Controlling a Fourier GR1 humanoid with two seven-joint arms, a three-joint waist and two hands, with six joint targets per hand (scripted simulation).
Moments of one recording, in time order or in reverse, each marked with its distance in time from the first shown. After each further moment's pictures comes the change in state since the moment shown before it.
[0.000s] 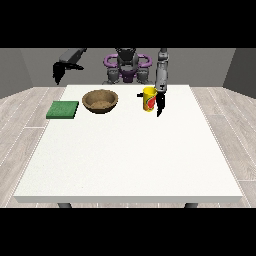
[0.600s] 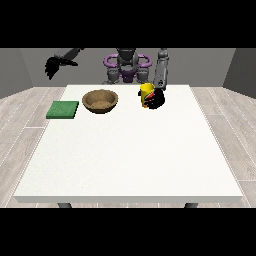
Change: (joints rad) left arm 0.043 0.002 -0.086 -0.027 -0.170 0.252 0.033; right arm -0.005 -0.060 -0.052 0.063 -0.030 0.031 0.035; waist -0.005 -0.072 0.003
